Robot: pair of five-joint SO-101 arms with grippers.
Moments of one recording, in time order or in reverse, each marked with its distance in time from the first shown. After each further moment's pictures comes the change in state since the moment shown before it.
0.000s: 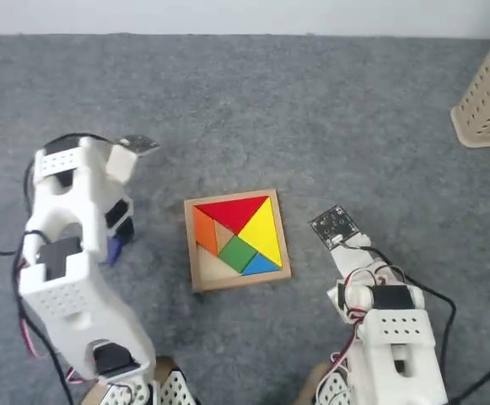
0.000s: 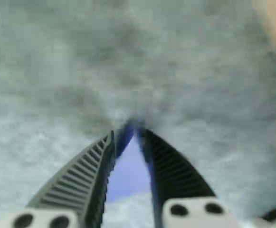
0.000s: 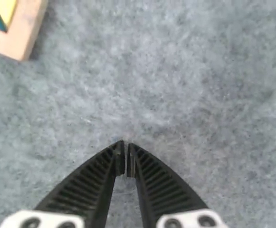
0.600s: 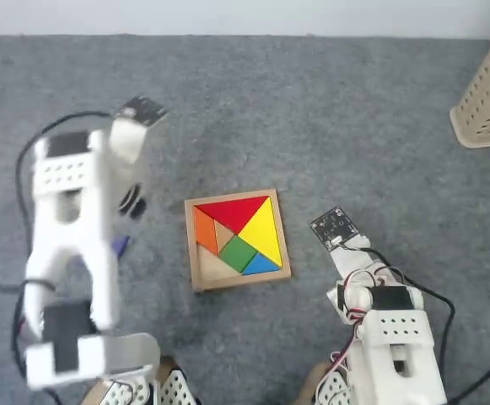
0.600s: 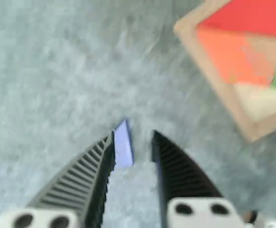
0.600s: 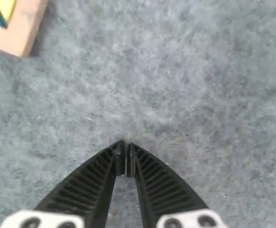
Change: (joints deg) left arm 2.6 -30.2 13.8 -1.3 9.0; right arm 0.0 -0.5 0.8 0.0 0.0
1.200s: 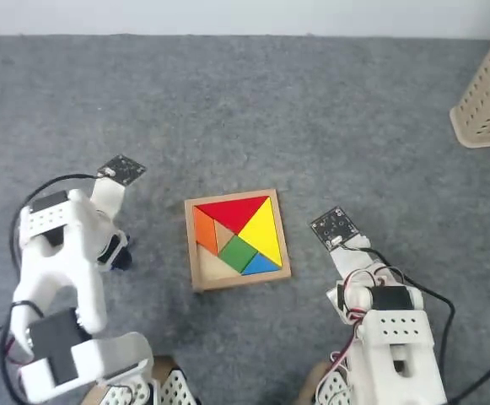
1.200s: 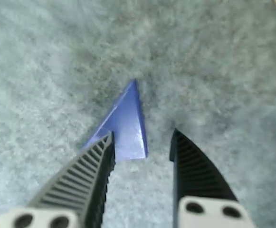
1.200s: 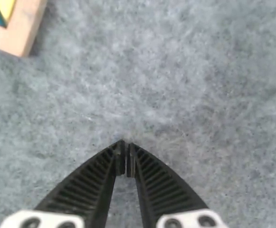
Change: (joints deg) left arm -9.8 0.4 22.9 -21.2 -12.1; right arm 0.0 0.0 0.0 0.0 0.0
